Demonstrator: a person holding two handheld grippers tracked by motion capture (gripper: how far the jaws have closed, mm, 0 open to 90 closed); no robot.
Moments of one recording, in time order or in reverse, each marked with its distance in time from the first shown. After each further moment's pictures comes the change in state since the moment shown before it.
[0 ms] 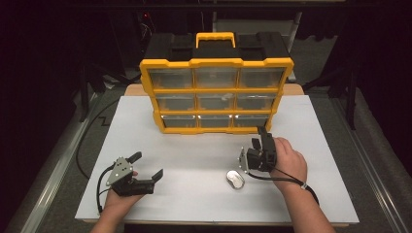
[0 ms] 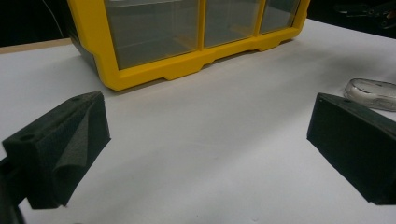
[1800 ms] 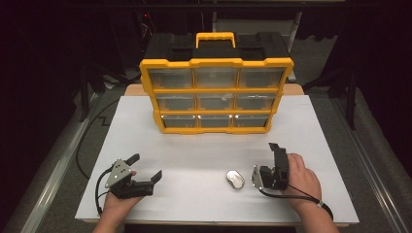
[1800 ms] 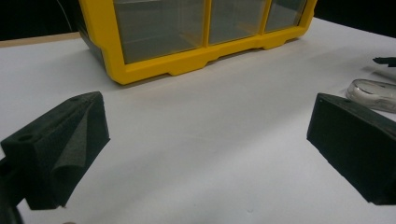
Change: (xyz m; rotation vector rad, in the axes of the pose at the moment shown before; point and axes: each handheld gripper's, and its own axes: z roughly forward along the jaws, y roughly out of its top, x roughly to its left) left arm -0.004 0.001 -0.006 0.012 0.030 -0.022; right arm 0.030 -0.040 -0.028 0.003 0.178 -0.023
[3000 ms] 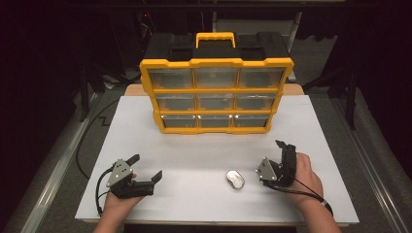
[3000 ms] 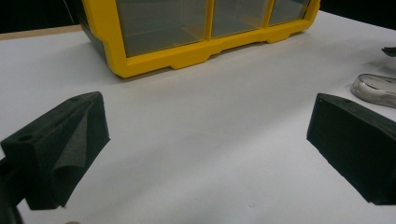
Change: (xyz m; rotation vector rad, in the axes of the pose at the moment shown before) left arm -0.002 0.000 0.000 0.025 0.018 -0.006; right arm -0.012 -0.014 0.004 -0.036 0.071 0.237
